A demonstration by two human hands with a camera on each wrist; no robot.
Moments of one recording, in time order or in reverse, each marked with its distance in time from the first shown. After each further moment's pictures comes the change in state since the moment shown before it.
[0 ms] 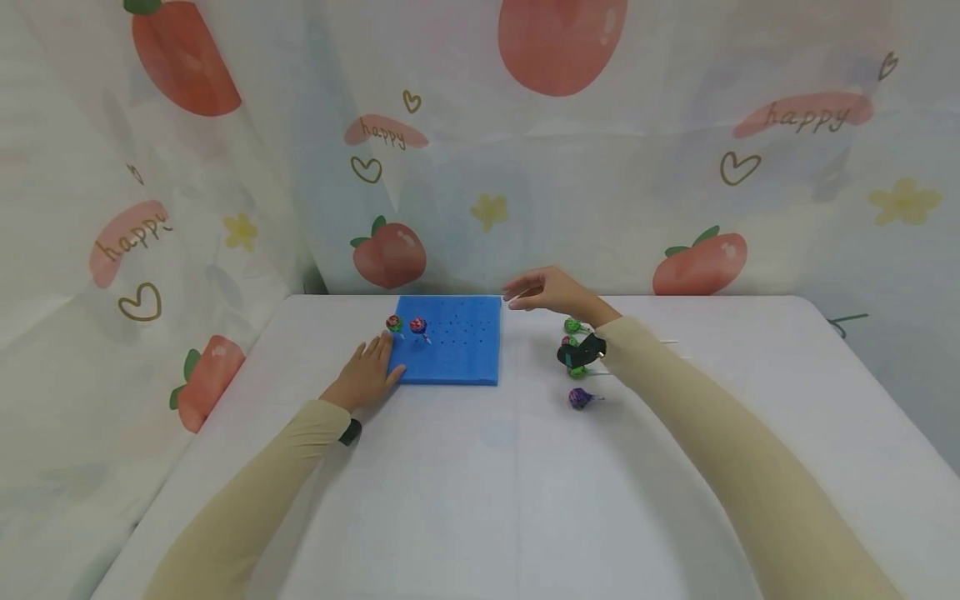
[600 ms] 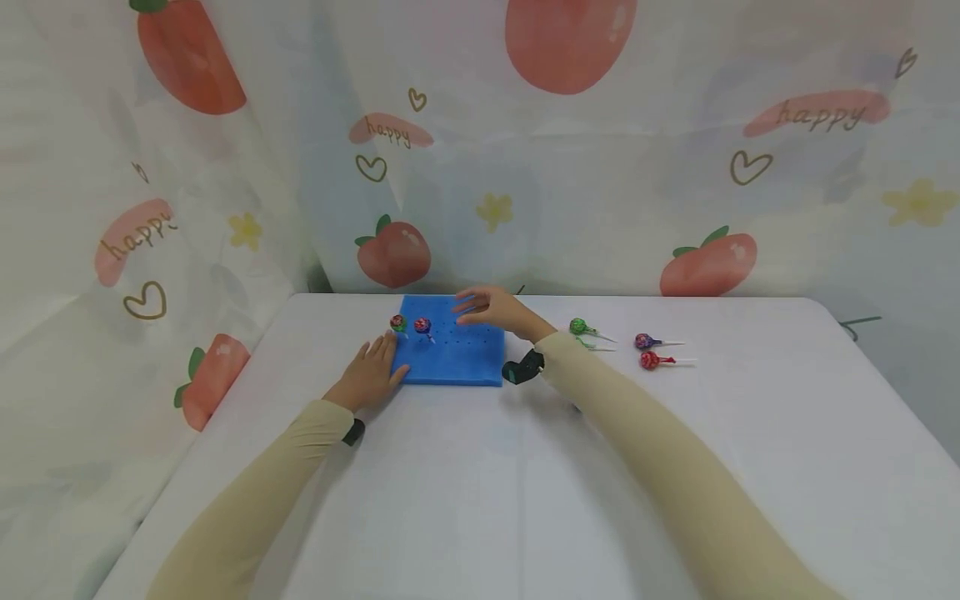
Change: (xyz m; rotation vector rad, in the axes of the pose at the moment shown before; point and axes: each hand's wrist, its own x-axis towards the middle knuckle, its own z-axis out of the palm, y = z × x) left_hand 0.002 -0.003 0.003 0.002 -0.003 -0.006; right_hand 0.055 -0.005 0.076 0.133 -0.027 -0.017
